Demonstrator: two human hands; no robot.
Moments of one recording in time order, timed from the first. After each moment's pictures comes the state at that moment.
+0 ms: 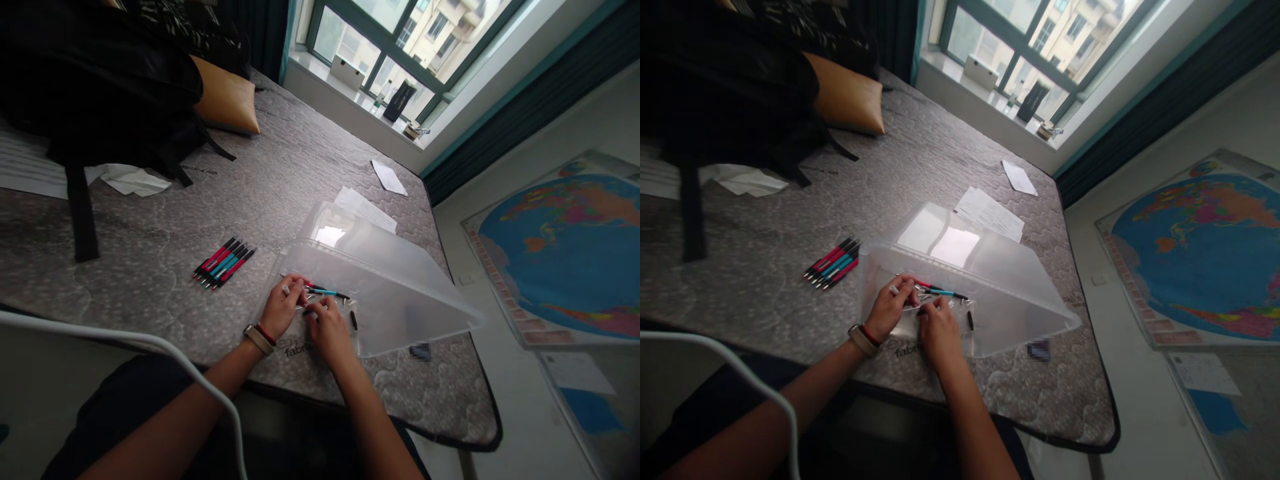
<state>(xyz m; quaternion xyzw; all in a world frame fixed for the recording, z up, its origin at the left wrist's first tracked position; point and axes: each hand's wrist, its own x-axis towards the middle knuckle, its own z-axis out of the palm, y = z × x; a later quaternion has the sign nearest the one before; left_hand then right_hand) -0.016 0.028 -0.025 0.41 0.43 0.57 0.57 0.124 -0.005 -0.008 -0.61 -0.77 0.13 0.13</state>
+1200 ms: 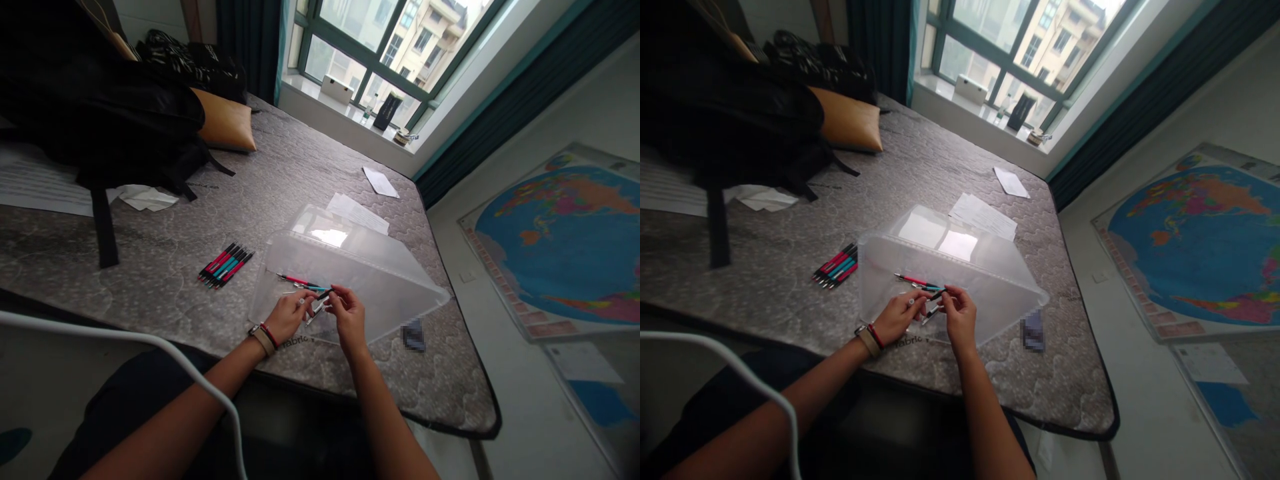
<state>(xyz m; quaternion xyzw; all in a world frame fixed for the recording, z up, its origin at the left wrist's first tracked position) -0.007 0.005 -0.011 0.62 0.45 0.41 0.50 0.161 0.000 0.005 -0.56 -0.47 0.43 0.53</state>
